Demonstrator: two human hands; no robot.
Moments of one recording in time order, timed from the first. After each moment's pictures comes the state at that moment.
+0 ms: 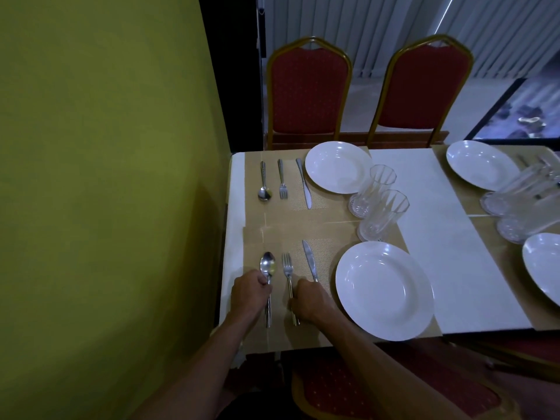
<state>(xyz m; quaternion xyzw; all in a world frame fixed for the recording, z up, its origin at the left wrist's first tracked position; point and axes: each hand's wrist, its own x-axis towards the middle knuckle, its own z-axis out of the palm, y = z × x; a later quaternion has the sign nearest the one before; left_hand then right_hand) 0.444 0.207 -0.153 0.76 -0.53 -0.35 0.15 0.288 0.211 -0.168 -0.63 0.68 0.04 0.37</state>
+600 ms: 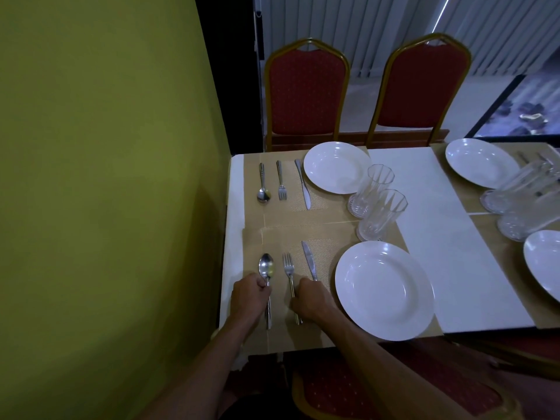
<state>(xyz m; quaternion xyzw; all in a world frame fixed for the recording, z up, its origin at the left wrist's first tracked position) 0.445 0.212 -0.157 0.74 -0.55 -0.35 0.16 0.284 0.209 -0.163 -0.63 0.68 0.02 0.37</state>
